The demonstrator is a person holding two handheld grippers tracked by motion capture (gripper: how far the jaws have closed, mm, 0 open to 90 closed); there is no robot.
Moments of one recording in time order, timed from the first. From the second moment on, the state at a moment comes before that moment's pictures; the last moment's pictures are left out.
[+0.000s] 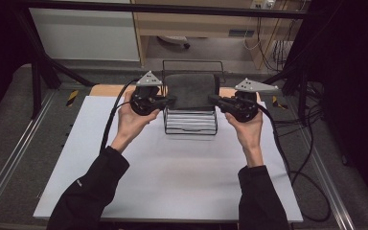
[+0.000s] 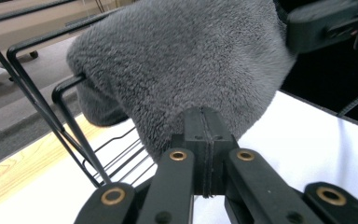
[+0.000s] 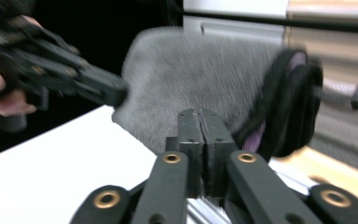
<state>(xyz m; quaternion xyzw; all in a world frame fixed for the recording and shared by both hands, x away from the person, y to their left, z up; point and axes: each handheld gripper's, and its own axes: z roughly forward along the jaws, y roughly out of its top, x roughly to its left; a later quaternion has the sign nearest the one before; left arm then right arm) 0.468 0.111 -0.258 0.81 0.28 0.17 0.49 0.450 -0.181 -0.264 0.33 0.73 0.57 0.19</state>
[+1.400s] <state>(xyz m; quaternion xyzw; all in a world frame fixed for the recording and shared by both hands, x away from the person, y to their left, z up) 0.431 0.164 -0.302 0.82 0.31 0.17 0.46 0.409 -0.200 -0.287 0.35 0.73 0.56 0.17</state>
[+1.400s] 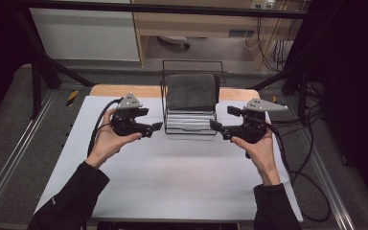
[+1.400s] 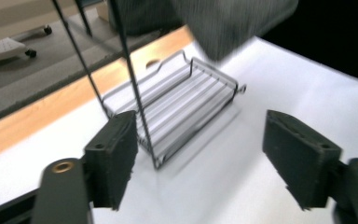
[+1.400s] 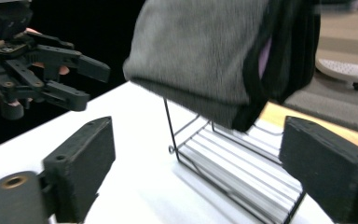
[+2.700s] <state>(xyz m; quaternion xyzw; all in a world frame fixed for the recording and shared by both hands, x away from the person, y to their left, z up) 0.369 0.280 -0.443 0.81 0.37 0.17 0.42 0.363 -0.261 -0.442 0.40 0.77 0.48 0.10</state>
